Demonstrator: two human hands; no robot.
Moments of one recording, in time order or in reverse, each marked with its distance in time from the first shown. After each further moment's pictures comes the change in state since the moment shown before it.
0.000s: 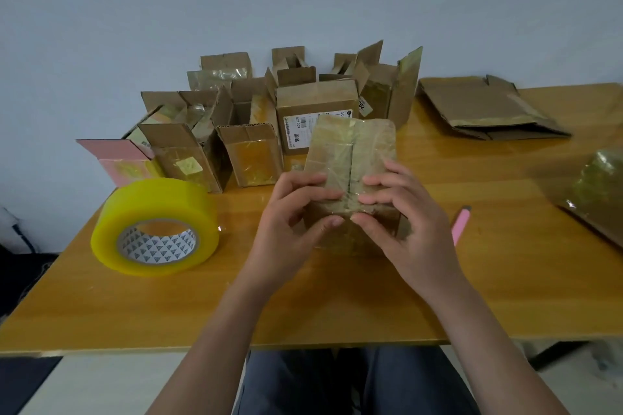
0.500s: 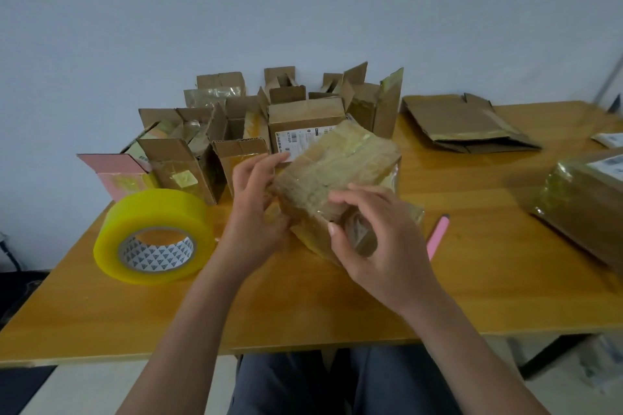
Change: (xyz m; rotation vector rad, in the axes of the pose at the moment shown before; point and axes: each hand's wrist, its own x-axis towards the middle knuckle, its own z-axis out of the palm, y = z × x) left_hand 0.016 0.011 -0.027 0.242 0.009 -0.152; right_hand 0.003 -0.040 -0.002 -0.101 -0.040 0.016
